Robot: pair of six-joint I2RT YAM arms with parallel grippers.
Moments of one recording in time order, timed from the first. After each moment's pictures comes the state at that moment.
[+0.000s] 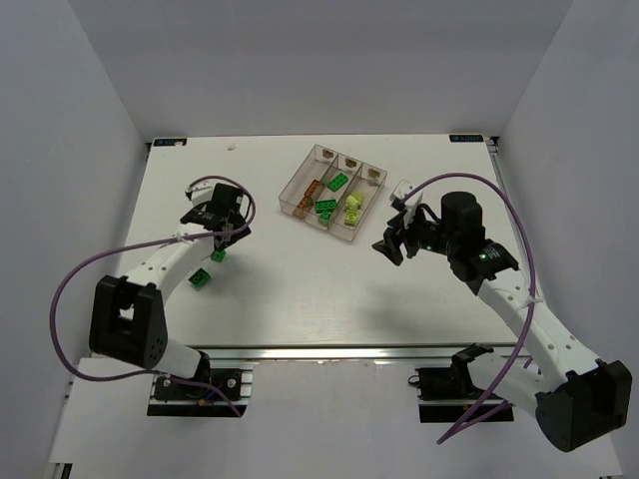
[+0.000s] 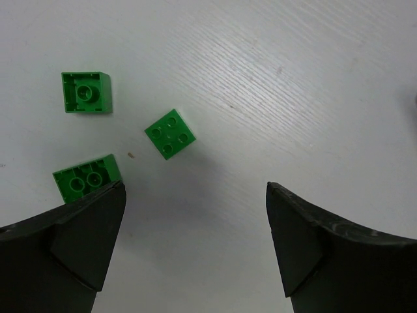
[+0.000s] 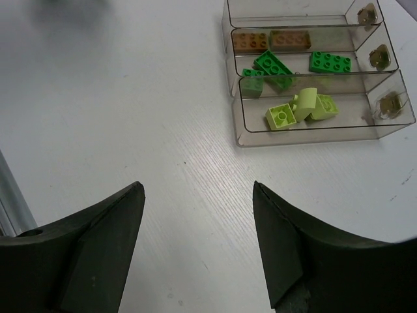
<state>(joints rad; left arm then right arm) -0.30 1.43 1.01 -0.60 -0.52 -0.73 0.41 1.01 0.85 -0.29 -0.54 -0.33</state>
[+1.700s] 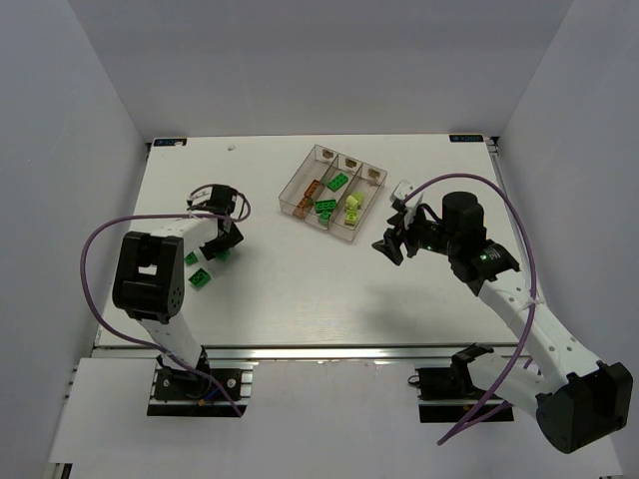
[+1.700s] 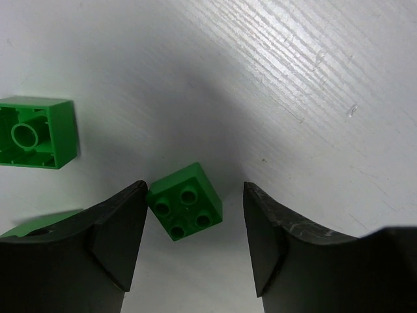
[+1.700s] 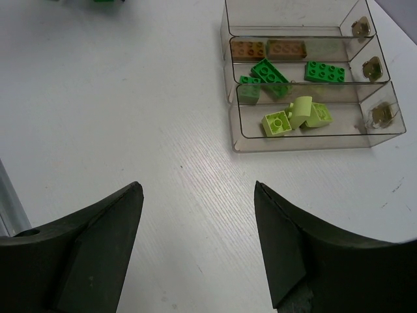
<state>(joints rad) -0.16 1.75 1.05 -0.48 -0.40 -0.72 0.41 1.00 0.85 -0.27 -0.55 -0.35</state>
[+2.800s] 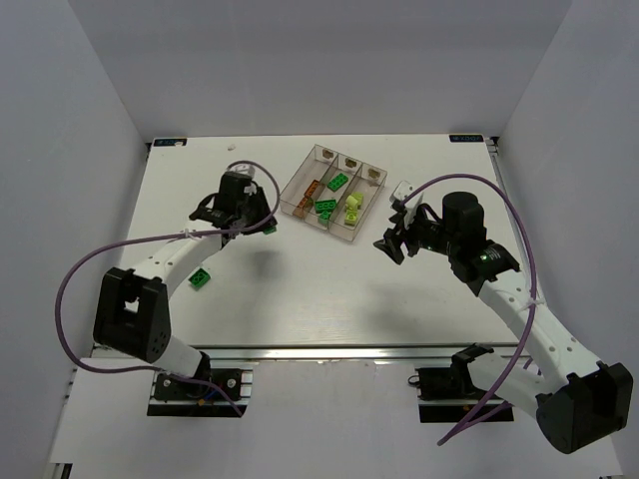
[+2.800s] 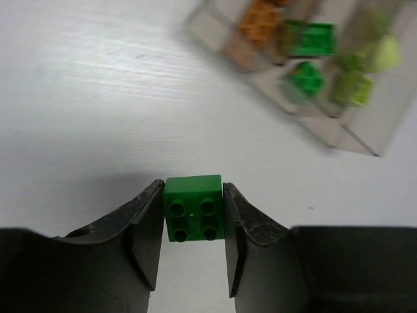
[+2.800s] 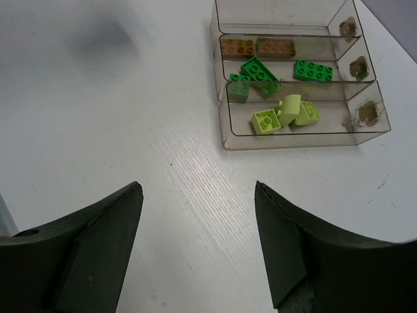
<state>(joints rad) -0.30 1.51 1.02 -0.31 0.01 -0.53 0.41 1.00 0.85 -0.27 -0.52 -0.38</state>
